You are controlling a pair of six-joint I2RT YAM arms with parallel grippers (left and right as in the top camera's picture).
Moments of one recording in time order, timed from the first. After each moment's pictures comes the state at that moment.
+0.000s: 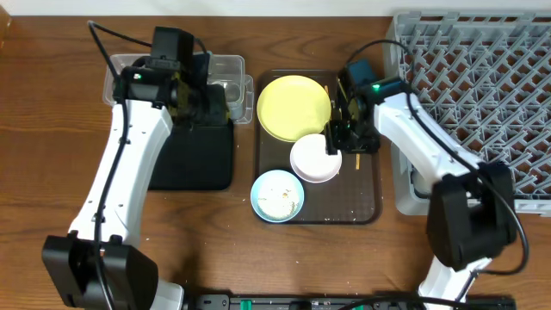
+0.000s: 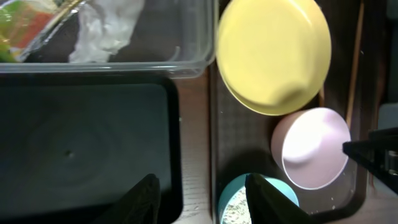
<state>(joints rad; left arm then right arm) -0.13 1.65 1.55 -1.07 0.23 -0.20 0.37 1.95 1.47 -1.03 -0.17 0.30</state>
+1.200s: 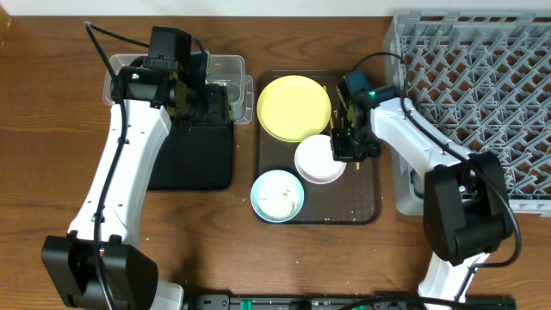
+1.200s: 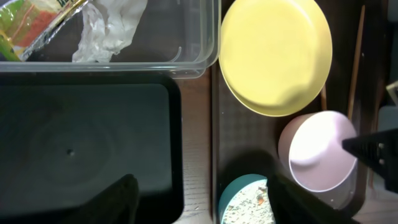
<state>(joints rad) -0.12 1.65 1.55 -1.07 0.23 -0.20 0.35 1.96 1.41 -0.99 -0.14 0.31</state>
